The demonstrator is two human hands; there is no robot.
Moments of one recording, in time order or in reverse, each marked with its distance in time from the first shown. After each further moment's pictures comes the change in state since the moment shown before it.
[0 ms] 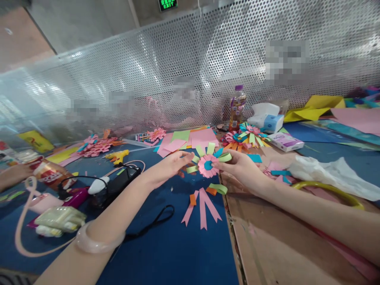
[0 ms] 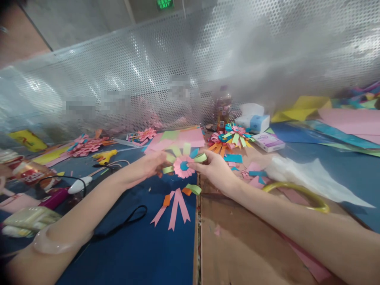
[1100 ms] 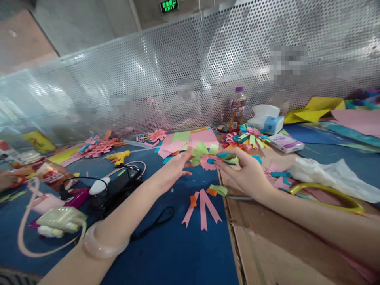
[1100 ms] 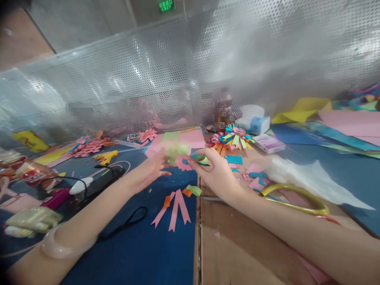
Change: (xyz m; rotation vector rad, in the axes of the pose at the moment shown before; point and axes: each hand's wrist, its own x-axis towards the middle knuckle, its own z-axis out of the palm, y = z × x) left_hand 0.006 0.000 0.017 -0.433 0.136 -0.067; right_hand -0.011 -0.014 0.001 -0.410 0.192 -0.486
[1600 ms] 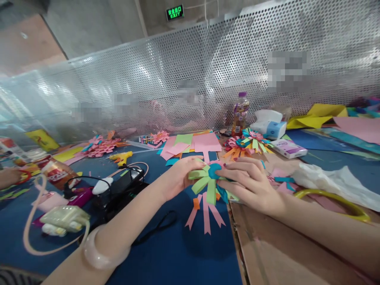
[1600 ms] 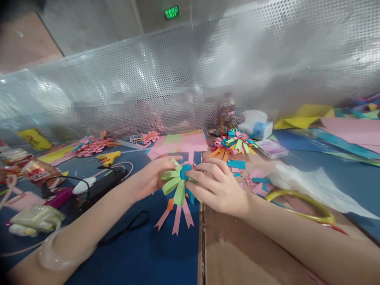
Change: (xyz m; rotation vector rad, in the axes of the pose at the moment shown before) left_hand -0.017 0.011 0.012 -0.252 -0.120 -0.109; right_hand -0.007 -0.021 -0.018 -0.667 -0.081 -0.932
